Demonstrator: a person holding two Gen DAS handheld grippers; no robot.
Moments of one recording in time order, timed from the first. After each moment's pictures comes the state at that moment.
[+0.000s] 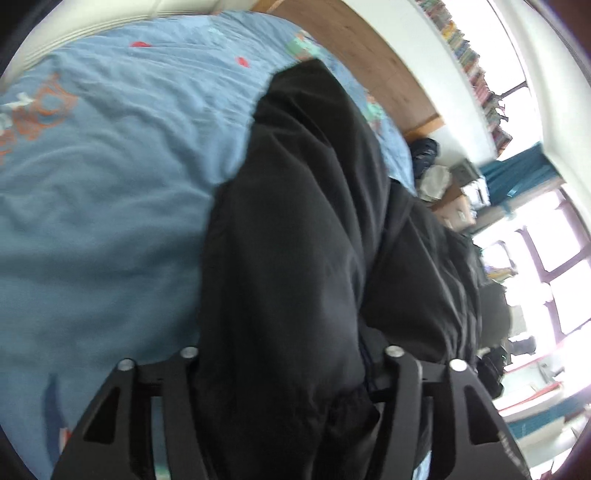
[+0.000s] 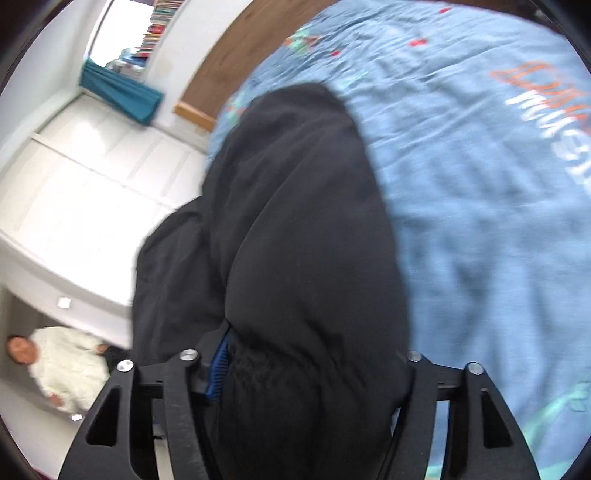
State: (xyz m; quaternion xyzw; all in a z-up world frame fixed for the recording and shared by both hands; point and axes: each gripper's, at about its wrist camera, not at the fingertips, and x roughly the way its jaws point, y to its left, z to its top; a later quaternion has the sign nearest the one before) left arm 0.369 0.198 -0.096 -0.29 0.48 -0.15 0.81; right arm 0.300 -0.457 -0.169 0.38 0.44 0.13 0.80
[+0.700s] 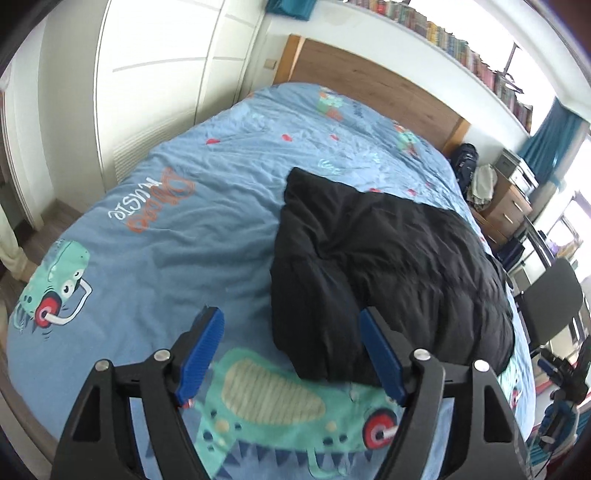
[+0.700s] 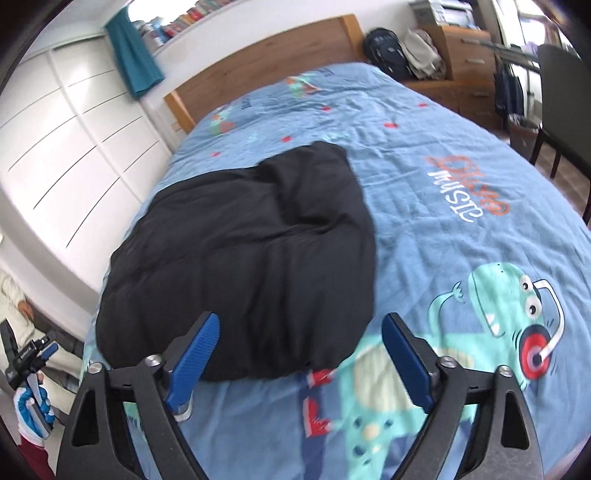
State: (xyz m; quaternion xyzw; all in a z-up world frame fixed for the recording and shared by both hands) left arm 0.168 0.188 0.042 -0.13 0.40 -0.02 0.91; right arm 0.129 -0.384 -0.059 0.21 0.40 0.02 0.89
